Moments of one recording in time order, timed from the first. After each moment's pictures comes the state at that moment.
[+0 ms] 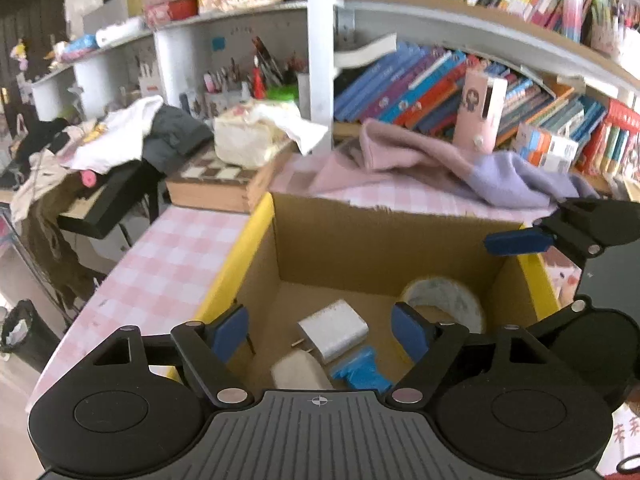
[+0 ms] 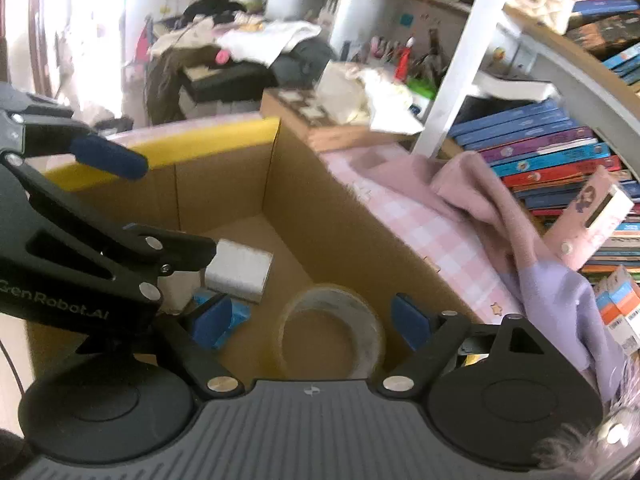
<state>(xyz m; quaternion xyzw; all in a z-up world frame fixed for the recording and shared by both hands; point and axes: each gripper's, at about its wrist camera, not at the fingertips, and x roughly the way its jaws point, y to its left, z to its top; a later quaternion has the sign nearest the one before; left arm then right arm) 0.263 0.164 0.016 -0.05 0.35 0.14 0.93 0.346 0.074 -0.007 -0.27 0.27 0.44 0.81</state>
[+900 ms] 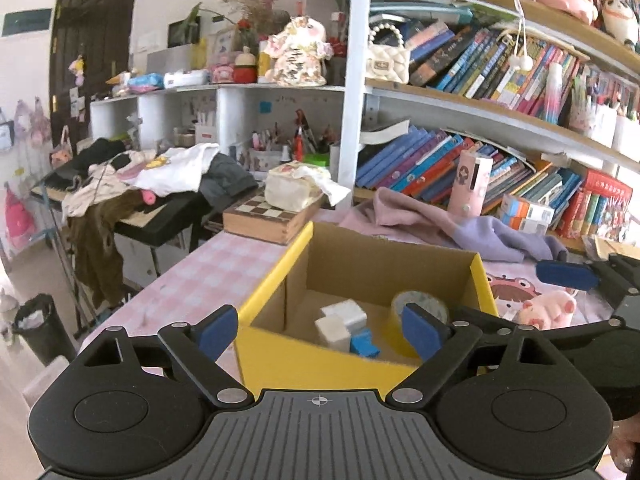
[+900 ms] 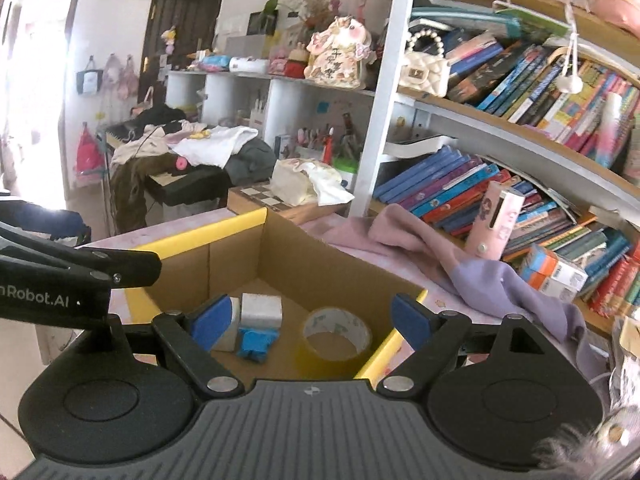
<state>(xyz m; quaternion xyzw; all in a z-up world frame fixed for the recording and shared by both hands) 0.118 0.141 0.047 -0.08 0.24 0.17 0.95 0.210 0.002 0.036 -0.16 0.17 0.35 0.91</state>
